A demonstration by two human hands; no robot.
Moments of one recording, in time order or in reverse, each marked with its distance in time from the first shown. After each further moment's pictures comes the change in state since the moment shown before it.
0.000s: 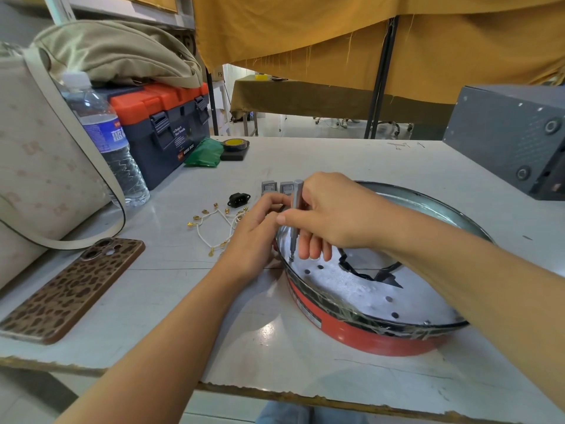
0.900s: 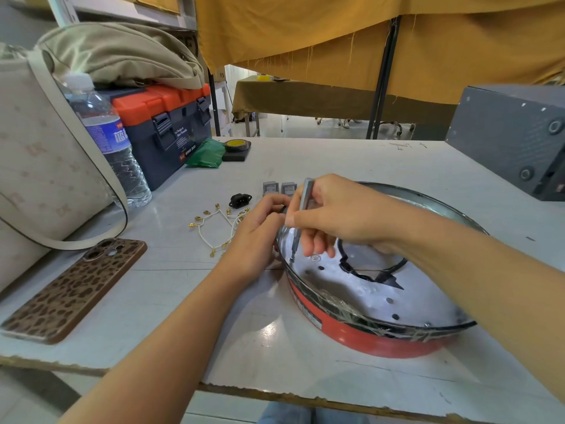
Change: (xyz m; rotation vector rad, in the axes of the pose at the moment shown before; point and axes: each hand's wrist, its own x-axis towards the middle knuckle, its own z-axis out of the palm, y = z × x) left_hand -0.001 0.001 0.002 -0.082 -0.005 -0.059; right_hand -0.001 0.009 -0.004 0.283 -0.067 0.037
